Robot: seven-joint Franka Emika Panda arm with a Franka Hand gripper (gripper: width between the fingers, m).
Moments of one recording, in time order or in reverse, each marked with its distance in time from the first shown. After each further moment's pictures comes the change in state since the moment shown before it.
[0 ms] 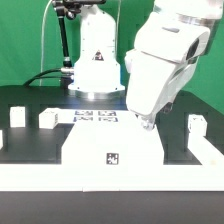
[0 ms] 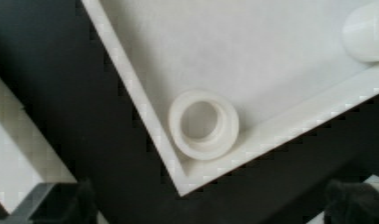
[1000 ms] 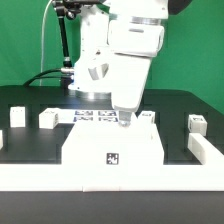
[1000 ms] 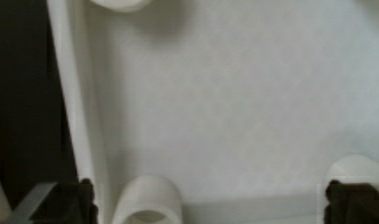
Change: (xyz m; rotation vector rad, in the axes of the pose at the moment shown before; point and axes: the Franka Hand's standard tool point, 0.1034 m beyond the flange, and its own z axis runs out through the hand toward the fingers) arm -0.056 -0.015 0.027 -0.121 0.112 -0.364
